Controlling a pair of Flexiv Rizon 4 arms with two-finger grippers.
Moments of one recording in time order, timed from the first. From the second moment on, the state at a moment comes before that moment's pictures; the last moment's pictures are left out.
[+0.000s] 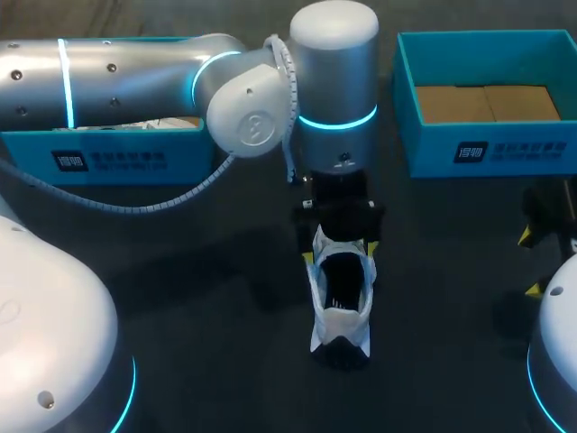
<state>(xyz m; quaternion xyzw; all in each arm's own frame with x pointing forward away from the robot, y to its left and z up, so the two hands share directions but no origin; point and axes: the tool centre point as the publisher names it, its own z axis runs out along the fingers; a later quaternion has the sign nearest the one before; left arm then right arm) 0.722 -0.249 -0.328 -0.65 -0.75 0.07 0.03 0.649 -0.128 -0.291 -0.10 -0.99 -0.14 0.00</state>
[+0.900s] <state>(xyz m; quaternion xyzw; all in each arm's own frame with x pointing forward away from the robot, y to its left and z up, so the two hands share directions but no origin) 0.753 -0.228 -0.275 -0.65 -0.76 0.08 0.00 0.650 -0.128 -0.291 -0.10 -0.99 -0.14 0.00</state>
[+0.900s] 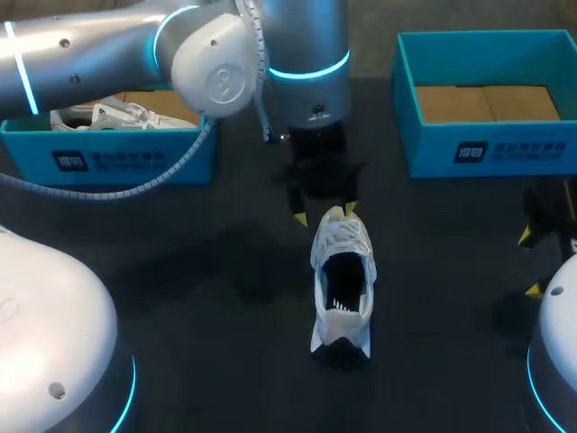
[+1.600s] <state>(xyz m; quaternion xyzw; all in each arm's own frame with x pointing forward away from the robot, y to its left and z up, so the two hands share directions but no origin) 0.717 -0.250 -0.315 -0.67 -0.74 0.11 0.04 0.650 -0.128 -0.291 -0.10 -0.99 -0.14 0.00</state>
